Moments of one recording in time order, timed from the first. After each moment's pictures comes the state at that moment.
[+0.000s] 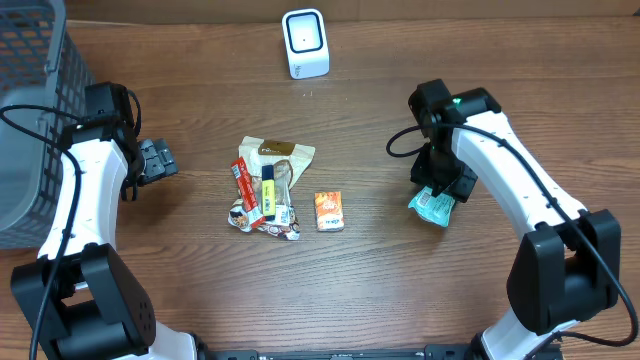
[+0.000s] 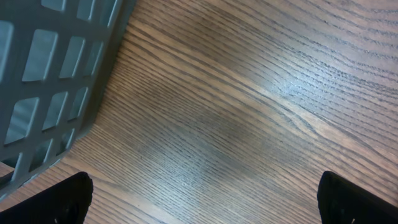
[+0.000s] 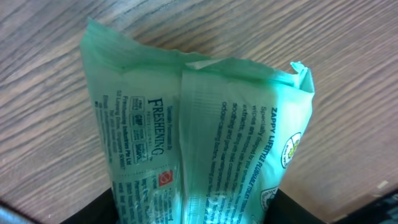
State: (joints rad) left arm 0.24 1.71 1.30 -0.92 -0.22 -0.23; right arm 0.28 1.81 1.46 -1.33 0.16 0.80
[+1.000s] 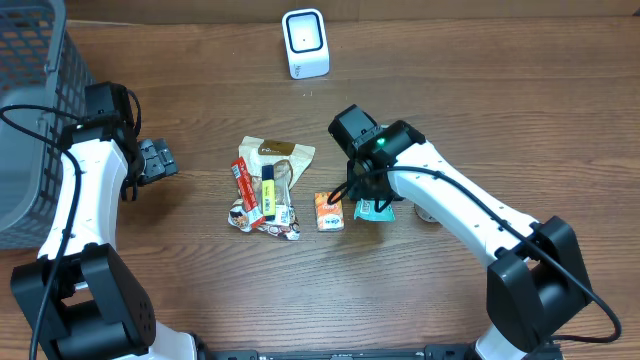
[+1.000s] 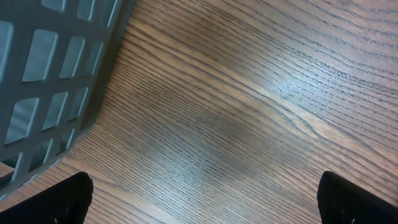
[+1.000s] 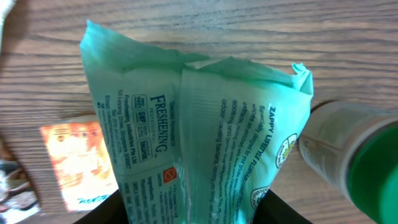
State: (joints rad) left arm 0.24 1.71 1.30 -0.92 -0.22 -0.23; right arm 0.61 1.81 1.39 -1.04 0.16 0.63
